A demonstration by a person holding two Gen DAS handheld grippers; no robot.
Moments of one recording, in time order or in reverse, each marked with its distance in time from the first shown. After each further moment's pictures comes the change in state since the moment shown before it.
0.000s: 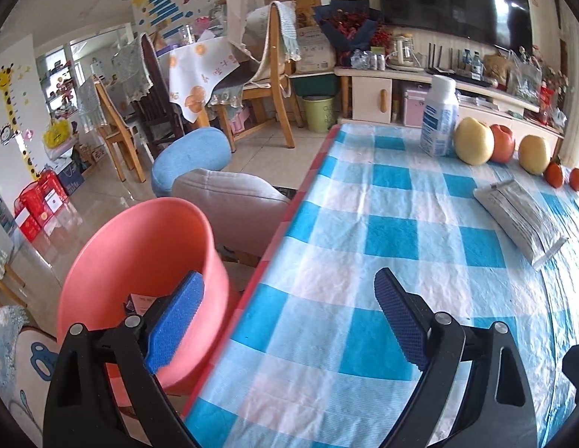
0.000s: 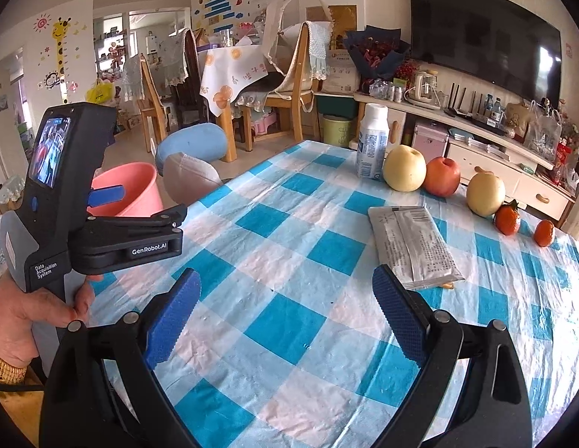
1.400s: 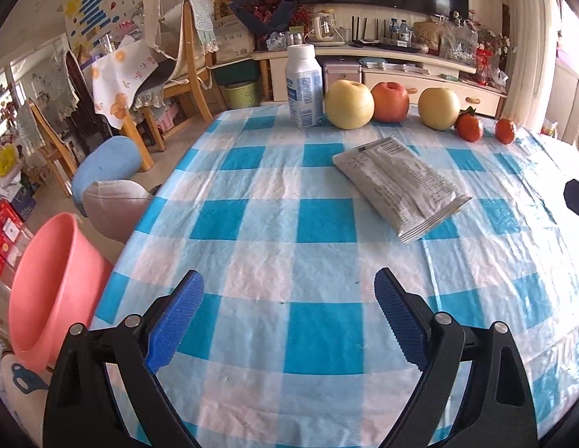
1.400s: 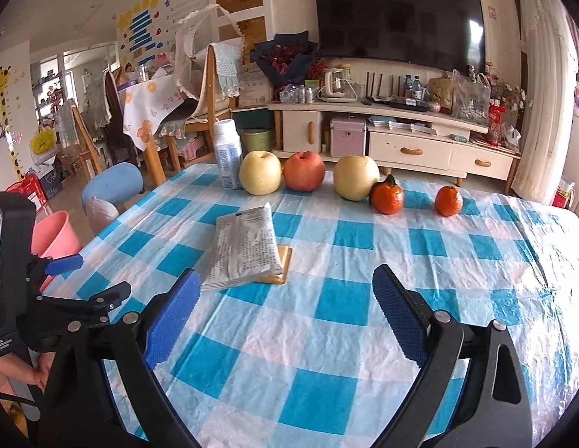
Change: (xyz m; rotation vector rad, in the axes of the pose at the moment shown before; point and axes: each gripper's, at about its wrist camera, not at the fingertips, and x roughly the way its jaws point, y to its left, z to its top) left arm -0.031 -0.130 -0.006 0.115 0.076 -0.227; right arm -0.051 -0.165 -0.021 0.203 -0.050 -0.191
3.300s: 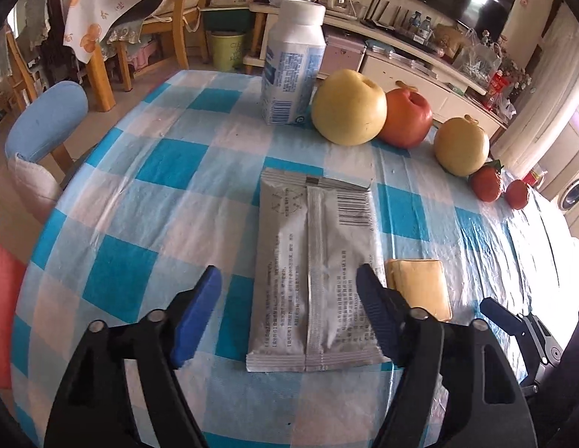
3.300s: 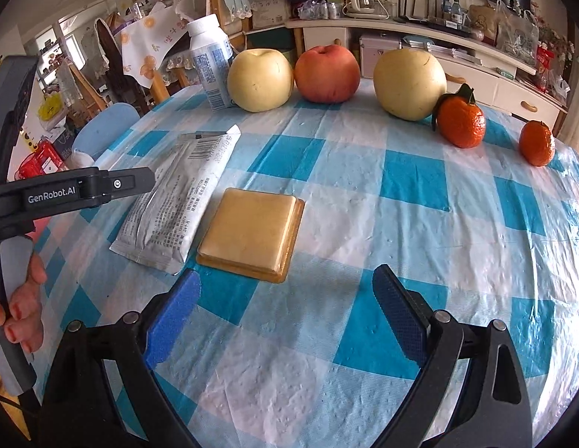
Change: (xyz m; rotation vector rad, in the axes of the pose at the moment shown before) left arm 0.112 -0.014 0.083 -0.180 0.176 -0.146; right arm 0.144 -0.013 -0.005 -0.001 0.321 0.142
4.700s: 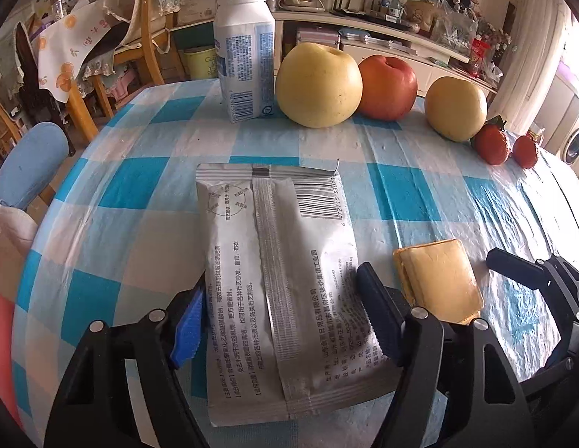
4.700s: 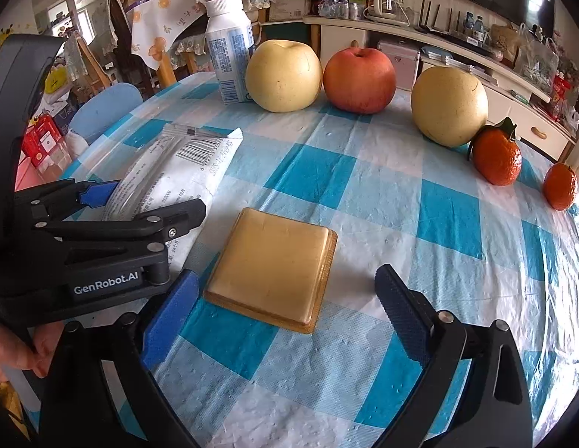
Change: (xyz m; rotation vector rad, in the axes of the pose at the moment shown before) left arm 0.025 -0.019 -0.015 0.143 -0.027 0.037; right arm 0.028 0.018 0.022 -0.098 0.018 -0.026
